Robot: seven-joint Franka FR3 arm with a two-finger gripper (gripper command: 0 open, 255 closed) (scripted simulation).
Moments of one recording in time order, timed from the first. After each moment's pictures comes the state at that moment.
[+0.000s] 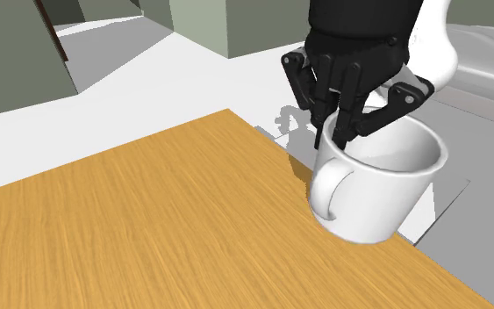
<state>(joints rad) 0.12 -0.42 0.19 -2.24 0.10 1.76 0.16</state>
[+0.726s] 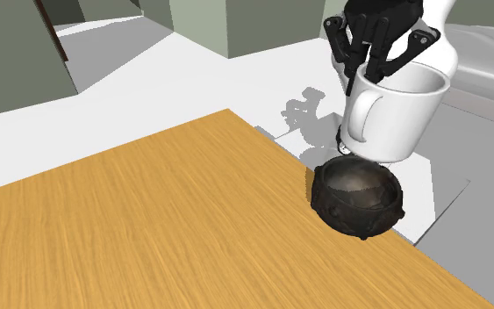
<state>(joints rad) 0.15 -0.85 0.12 -2.51 0.11 1.60 0.11</state>
